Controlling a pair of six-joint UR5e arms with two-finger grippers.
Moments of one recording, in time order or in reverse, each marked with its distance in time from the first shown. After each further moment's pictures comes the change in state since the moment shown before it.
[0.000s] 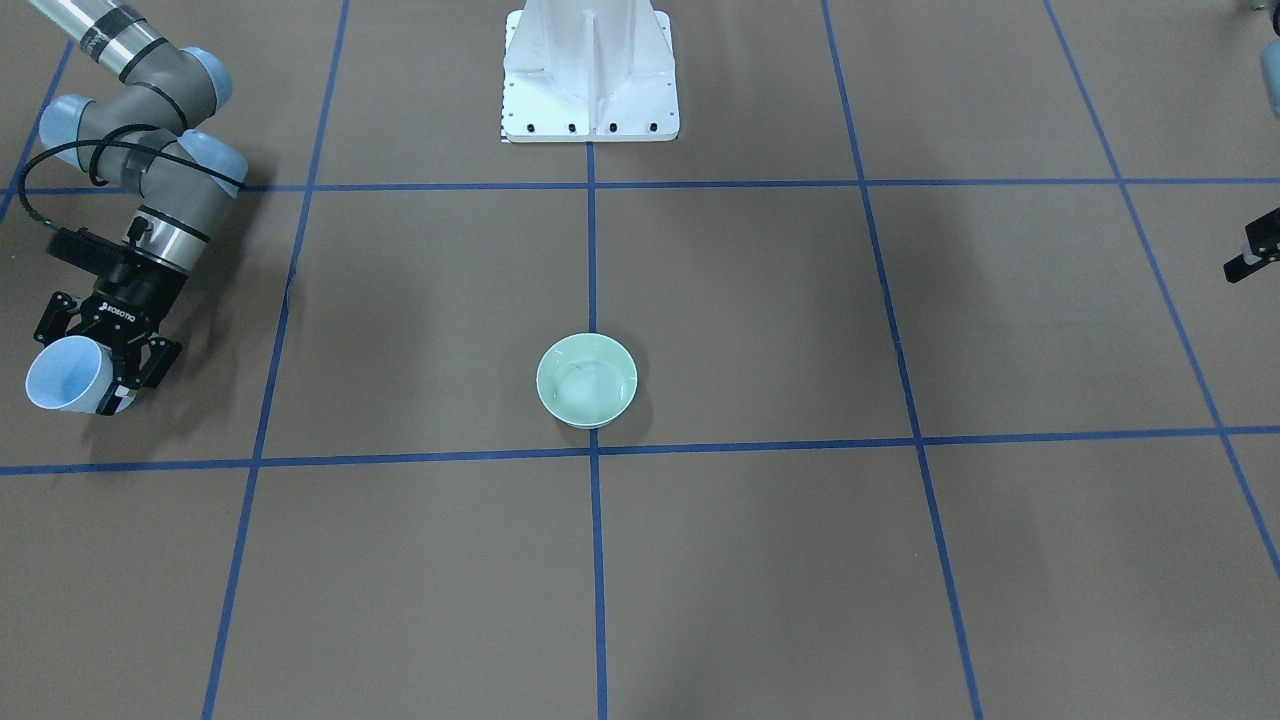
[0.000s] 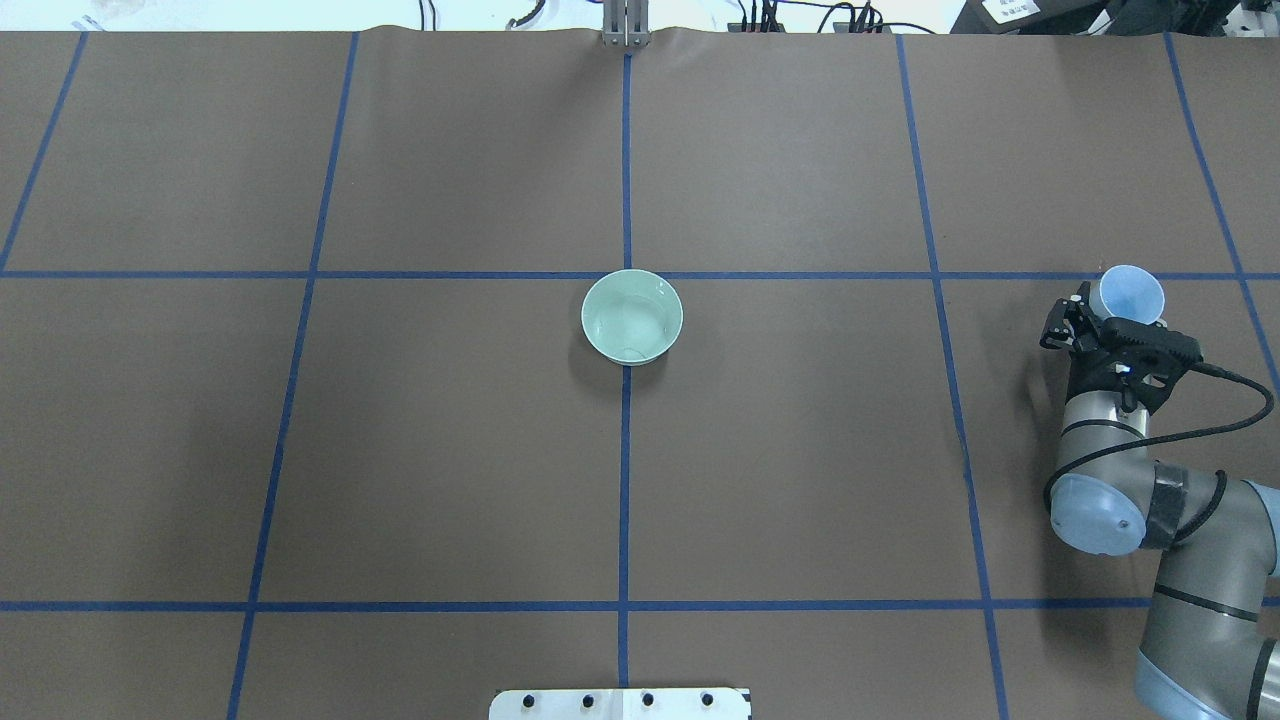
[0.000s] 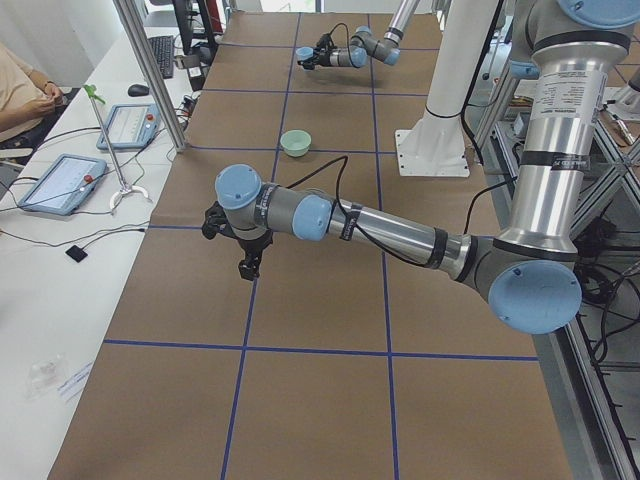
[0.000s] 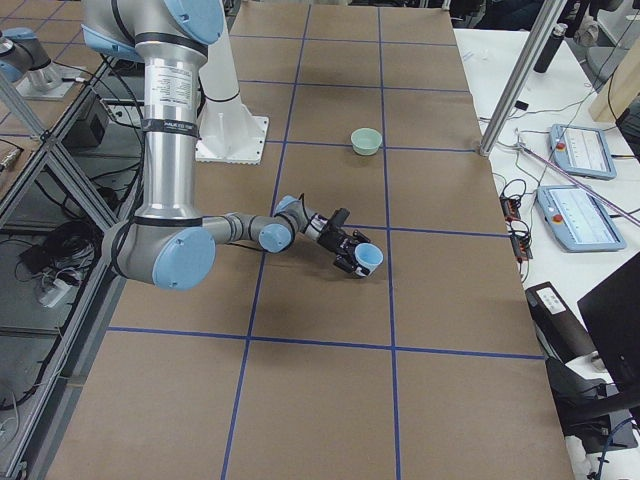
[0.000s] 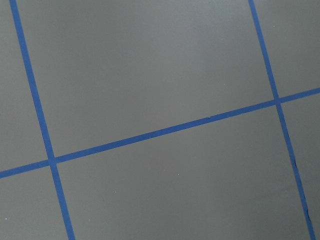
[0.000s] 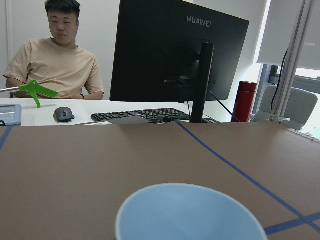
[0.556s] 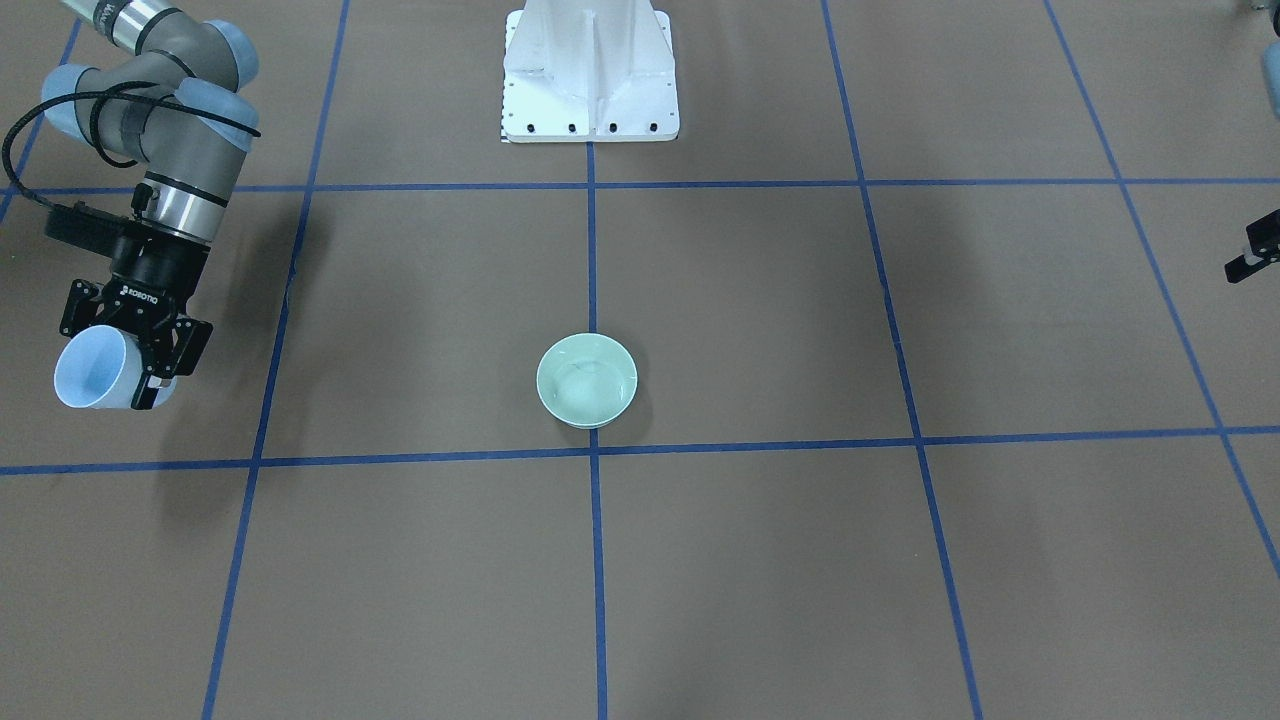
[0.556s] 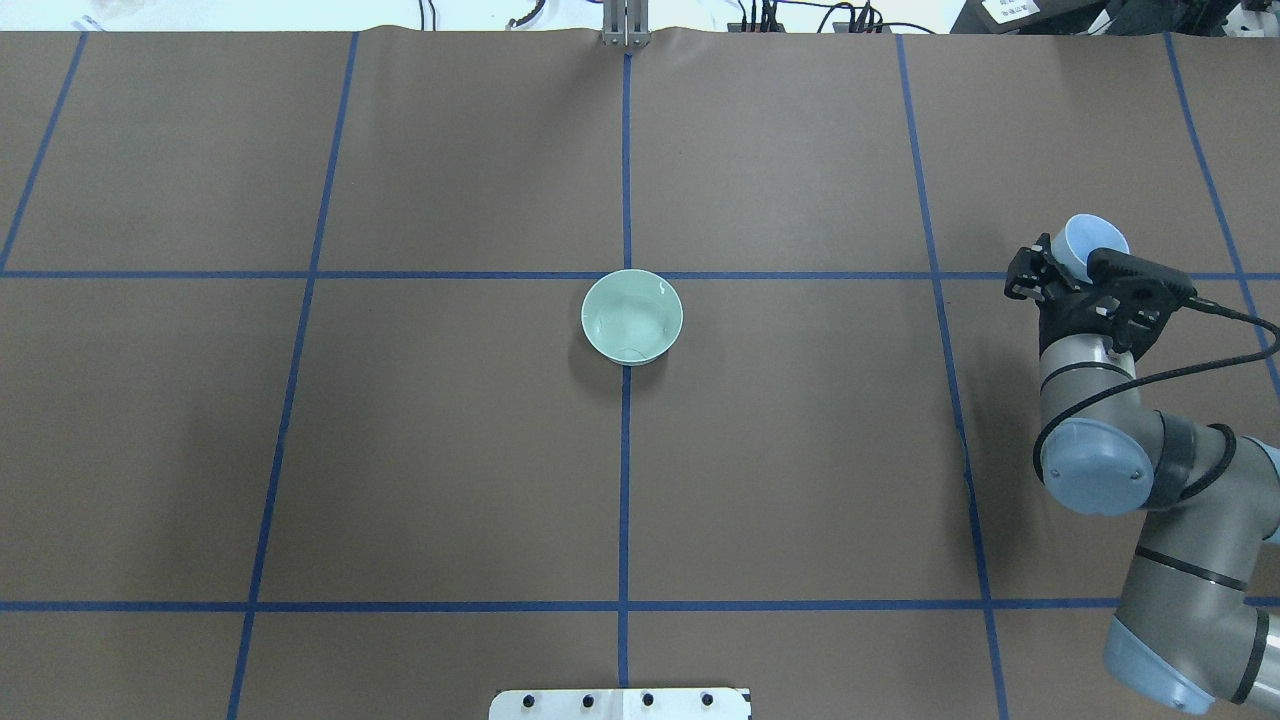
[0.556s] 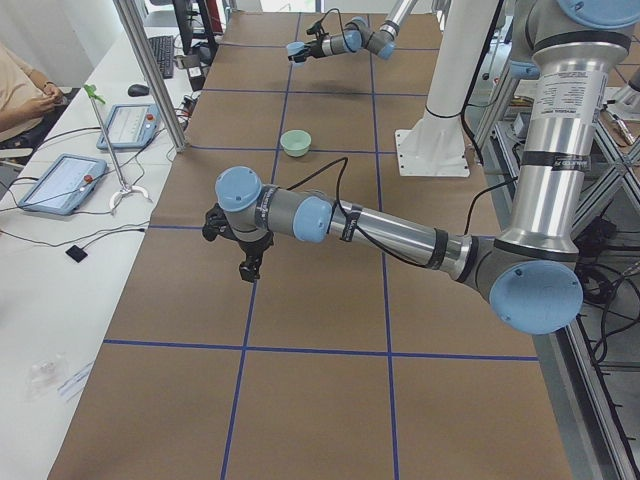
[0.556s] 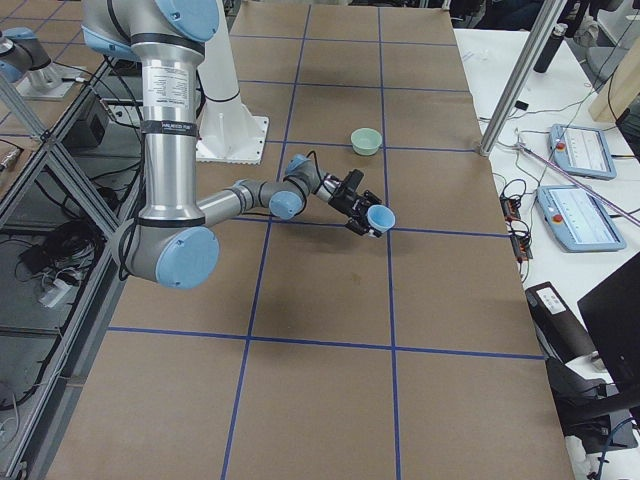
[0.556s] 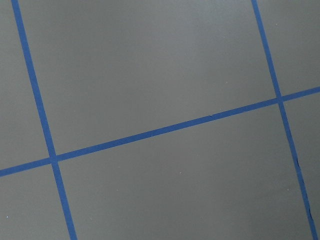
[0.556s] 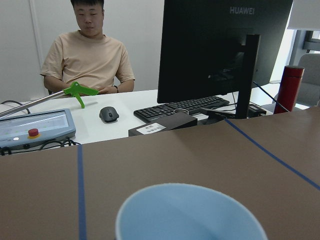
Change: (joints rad) left arm -0.001 0.001 0.005 -0.001 0.001 0.001; right arm 0.059 0.025 0.201 -0.004 0.123 -0.086
